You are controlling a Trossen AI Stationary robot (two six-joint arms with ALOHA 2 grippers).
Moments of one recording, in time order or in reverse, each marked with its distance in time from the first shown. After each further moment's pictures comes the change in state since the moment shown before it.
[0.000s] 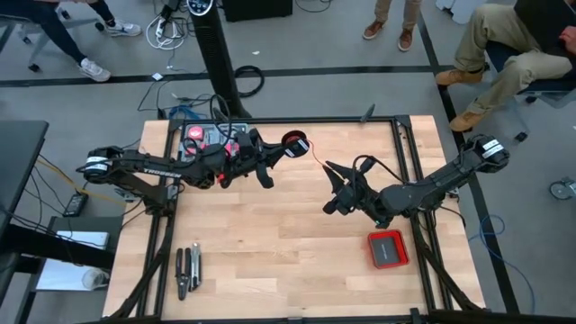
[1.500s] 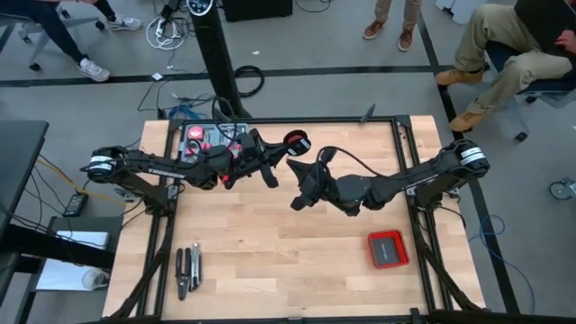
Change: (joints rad) left arm 0.000 0.037 0.000 0.022 -0.057 0.067; right arm -0.182 0.243 0.308 -0.266 -0.294 0.251
